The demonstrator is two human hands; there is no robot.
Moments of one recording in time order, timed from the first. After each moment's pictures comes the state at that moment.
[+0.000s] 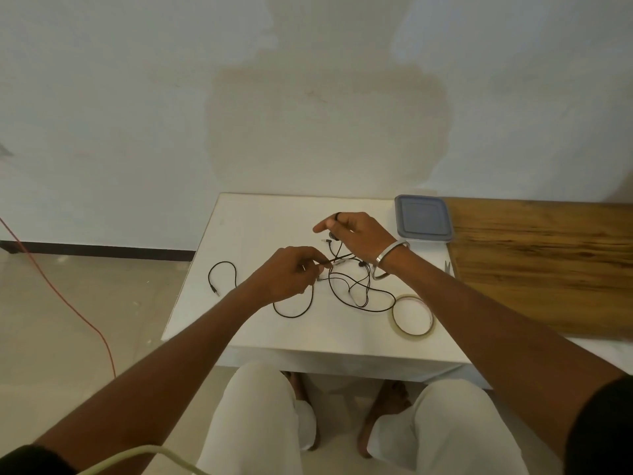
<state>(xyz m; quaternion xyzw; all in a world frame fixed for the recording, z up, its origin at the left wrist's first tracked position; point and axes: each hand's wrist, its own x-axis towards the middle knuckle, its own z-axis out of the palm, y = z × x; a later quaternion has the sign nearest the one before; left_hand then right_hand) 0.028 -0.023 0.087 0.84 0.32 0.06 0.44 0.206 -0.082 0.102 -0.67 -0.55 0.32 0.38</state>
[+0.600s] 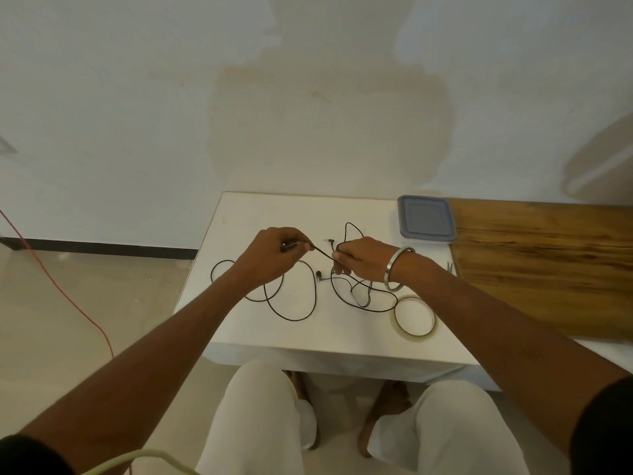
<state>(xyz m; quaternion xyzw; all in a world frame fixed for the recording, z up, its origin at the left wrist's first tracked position) 0.018 0.001 0.100 0.84 0.37 0.13 0.38 0.212 -0.093 0.090 -0.70 -0.65 0.29 0.07</state>
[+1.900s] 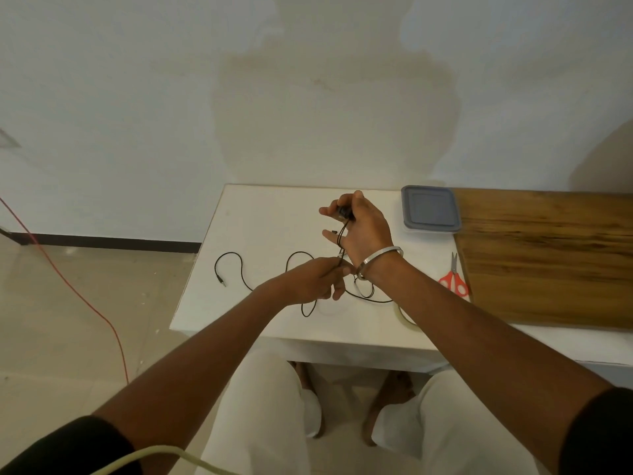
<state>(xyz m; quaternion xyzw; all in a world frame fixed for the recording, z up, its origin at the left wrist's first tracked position) 0.047 -0.043 0.067 0.79 0.26 -0.06 0.56 0.168 -0.083 0.101 -0.49 -0.20 0.49 0.70</state>
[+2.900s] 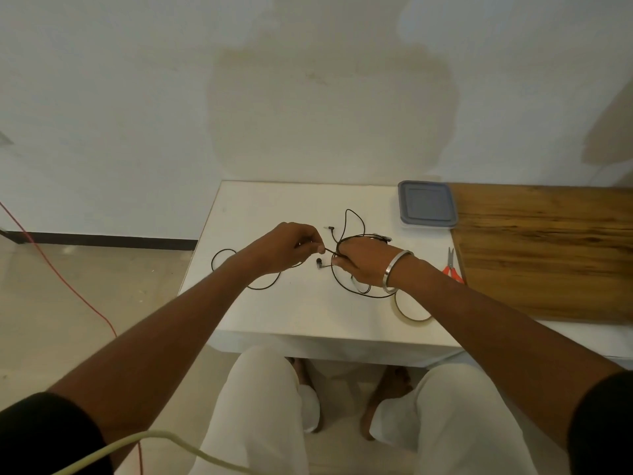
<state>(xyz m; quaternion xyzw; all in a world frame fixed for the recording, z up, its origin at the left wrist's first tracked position) 0.032 0.006 0.084 0.89 0.28 0.02 0.37 0.203 -0.107 0.068 -0.68 -0.71 0.19 0.01</state>
